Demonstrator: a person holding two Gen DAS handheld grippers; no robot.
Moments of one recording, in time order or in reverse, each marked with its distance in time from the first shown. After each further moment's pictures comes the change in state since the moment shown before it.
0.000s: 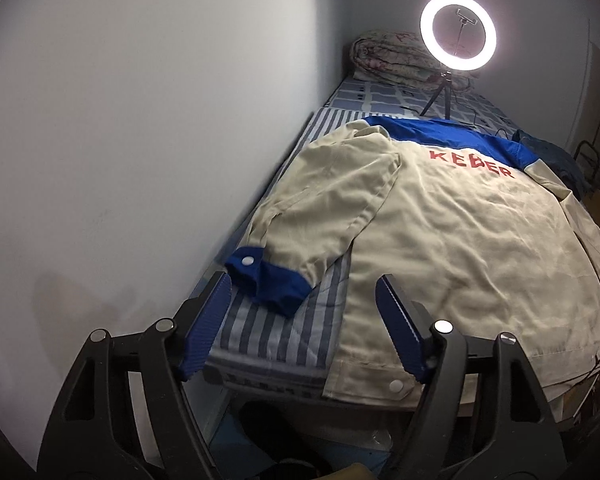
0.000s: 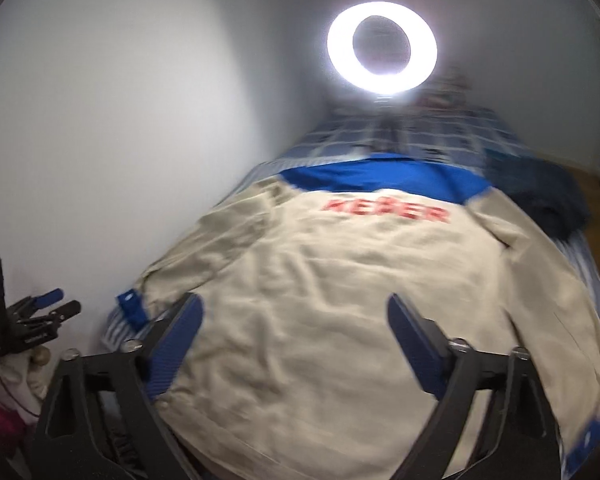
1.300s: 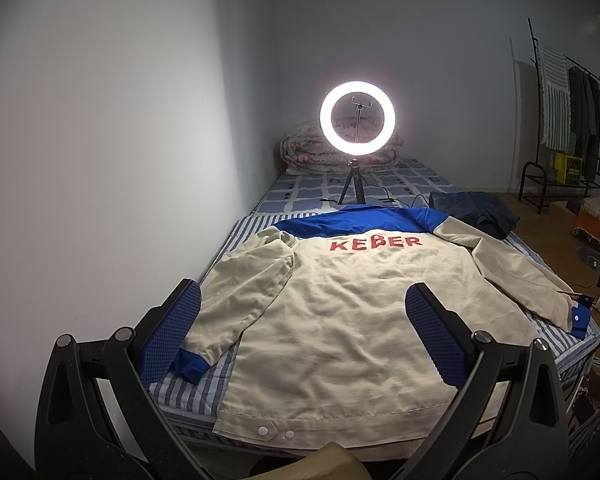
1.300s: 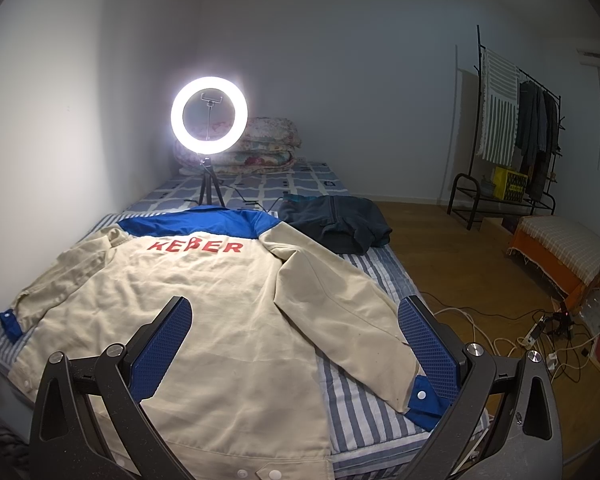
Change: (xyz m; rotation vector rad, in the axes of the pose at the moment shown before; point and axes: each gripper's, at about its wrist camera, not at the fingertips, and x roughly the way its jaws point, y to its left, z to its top) left arm -0.138 -0.150 0.027 0.144 -0.345 -0.118; right arm -0.158 -0.086 -0.085 0.098 -0.251 -0.609
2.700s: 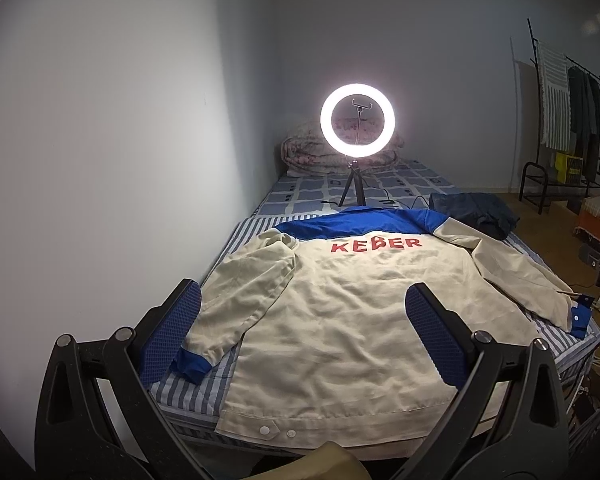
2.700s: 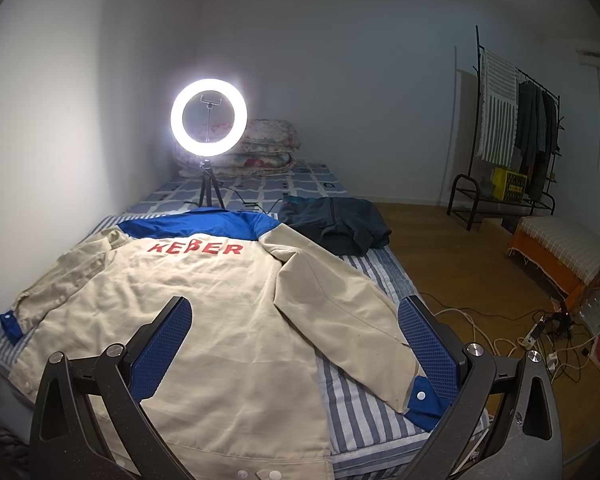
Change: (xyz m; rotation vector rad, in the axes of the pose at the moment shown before) left arm 0.004 0.001 0.003 0.000 0.003 0.000; right arm -0.001 0.000 0.000 -0.001 -0.003 0.000
